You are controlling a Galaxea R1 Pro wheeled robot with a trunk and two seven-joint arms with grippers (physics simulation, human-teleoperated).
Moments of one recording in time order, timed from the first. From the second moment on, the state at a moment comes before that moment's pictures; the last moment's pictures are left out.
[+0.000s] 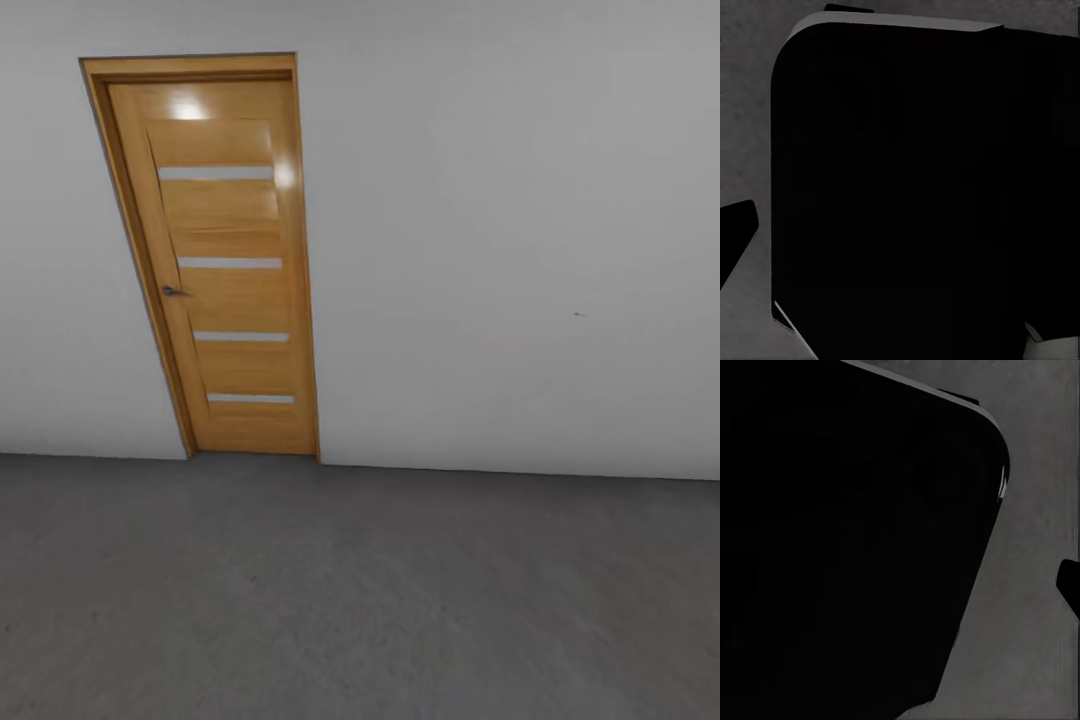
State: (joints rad) left arm 0.00 -0.04 0.02 -0.05 0.10 -0.01 -0.01; right arm 0.00 0.01 0.07 0.00 0.18 -0.09 0.01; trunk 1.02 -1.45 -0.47
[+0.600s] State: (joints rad) left arm 0.00 -0.04 0.02 -0.05 0.13 -0.01 -0.01; right arm 0.00 0.01 0.08 0.00 0.17 -0.10 0.01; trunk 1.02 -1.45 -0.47
